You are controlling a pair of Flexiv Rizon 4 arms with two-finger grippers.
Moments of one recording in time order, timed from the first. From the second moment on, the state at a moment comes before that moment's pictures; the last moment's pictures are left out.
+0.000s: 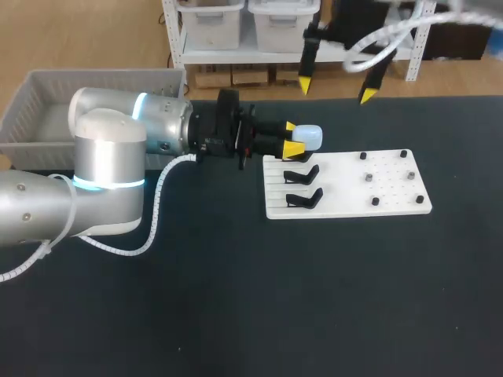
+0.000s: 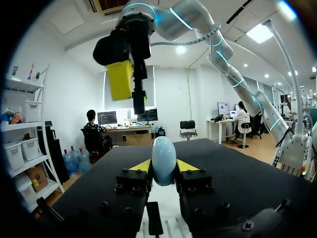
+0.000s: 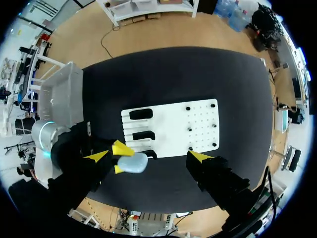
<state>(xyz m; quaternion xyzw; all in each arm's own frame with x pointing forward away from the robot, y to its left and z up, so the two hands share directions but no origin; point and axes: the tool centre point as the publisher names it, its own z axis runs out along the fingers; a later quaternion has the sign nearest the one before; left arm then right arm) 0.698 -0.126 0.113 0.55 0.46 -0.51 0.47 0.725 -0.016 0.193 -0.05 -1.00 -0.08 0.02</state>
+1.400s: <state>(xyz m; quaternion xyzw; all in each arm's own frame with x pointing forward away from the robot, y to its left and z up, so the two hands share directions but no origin) 0.853 0.193 0.150 0.48 0.72 -0.22 0.46 0.682 -0.027 0.228 -0.01 -0.98 -0.08 -0.17</state>
